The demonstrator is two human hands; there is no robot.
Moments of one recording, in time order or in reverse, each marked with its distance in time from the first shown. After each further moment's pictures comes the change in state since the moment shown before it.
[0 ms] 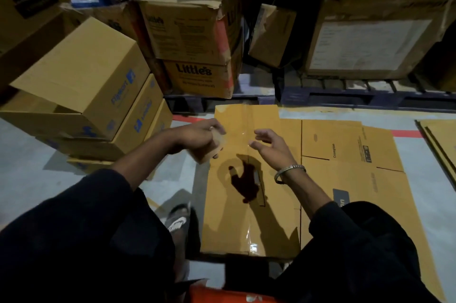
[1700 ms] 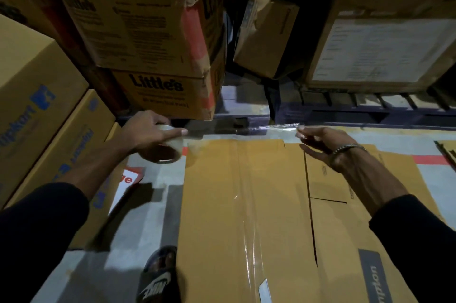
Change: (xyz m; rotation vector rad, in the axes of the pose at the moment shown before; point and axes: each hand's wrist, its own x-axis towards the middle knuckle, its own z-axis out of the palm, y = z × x) left_hand 0.300 -0.078 -0.122 0.295 0.400 0.239; right_hand 0.265 0.057 -0.107 0.536 0.300 0.382
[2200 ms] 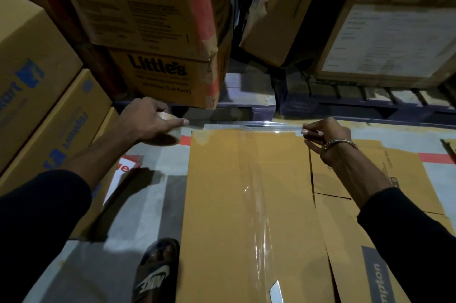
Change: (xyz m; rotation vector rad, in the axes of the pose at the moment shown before) left_hand 0.014 -0.030 0.020 0.128 0.146 0.007; right_hand 0.037 0.032 0.027 -0.019 0.190 -0.025
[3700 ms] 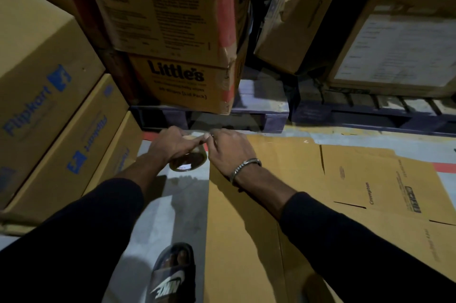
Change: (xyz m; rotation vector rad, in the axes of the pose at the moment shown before) left_hand -0.002 -0.030 0.055 -0.167 -0.160 -0.298; right_hand -0.109 0.070 0.204 -1.162 -0.303 -1.115
